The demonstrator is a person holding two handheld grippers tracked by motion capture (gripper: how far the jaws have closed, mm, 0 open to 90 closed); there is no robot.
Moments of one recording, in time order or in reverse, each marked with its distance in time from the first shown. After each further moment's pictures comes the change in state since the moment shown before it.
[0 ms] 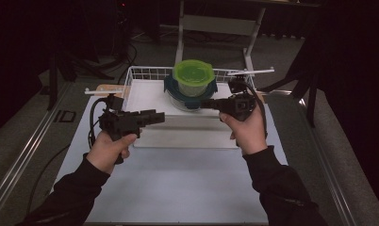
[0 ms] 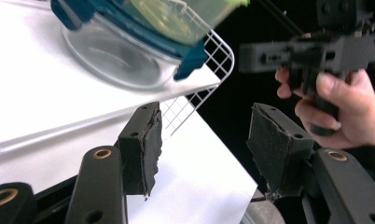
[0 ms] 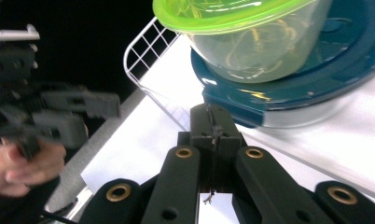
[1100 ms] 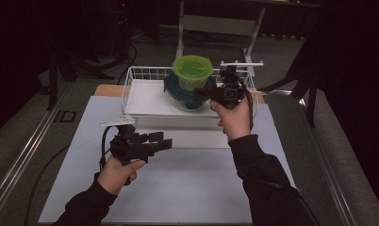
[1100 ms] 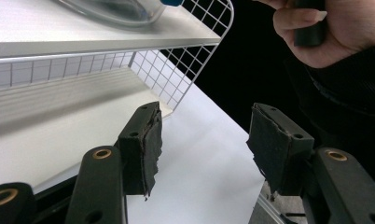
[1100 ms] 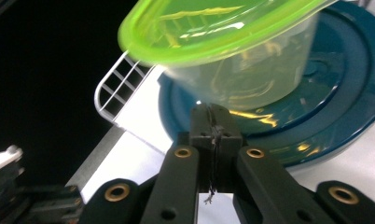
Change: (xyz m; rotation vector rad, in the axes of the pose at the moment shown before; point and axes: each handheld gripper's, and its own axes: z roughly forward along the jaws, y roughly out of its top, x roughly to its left) left arm 0.000 -0.055 0.020 0.029 -0.009 0.111; right arm -0.016 0.019 0.030 -0.057 -0.042 0.061
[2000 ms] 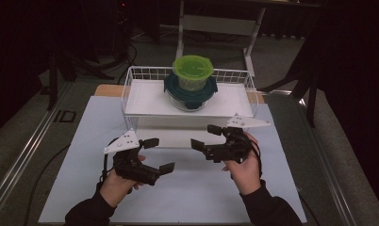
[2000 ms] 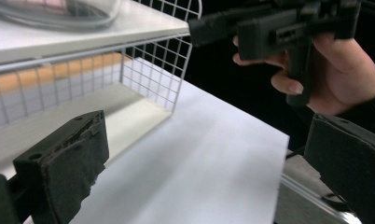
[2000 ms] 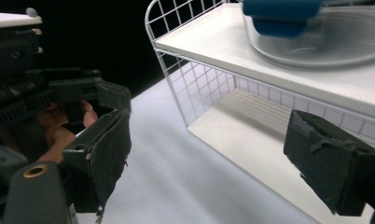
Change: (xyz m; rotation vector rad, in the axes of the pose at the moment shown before) left arm -0.016 -0.035 0.000 -0.075 -0.008 0.277; right arm -0.001 -0.126 -0.025 -0.131 0.105 -0.296
